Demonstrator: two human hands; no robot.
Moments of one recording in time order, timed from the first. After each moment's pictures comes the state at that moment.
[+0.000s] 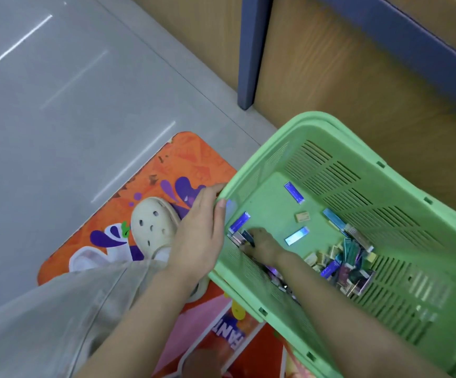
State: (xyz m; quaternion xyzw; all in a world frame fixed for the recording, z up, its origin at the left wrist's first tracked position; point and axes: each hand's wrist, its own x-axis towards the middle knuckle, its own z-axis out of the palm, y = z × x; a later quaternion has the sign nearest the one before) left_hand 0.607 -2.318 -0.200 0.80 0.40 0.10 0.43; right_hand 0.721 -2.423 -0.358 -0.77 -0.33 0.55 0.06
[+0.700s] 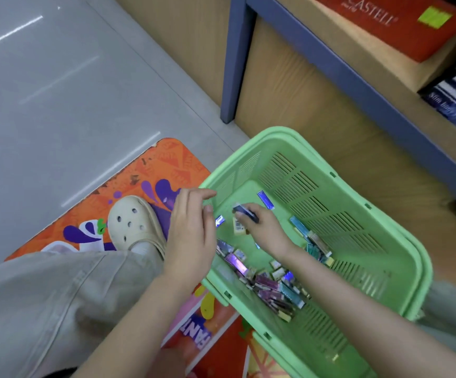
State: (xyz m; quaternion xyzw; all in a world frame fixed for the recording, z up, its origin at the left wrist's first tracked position) left_hand 0.615 -2.351 -0.183 0.80 0.41 0.25 0.36; right_hand 0.751 -2.424 -0.238 -0.74 -0.27 0.48 0.38
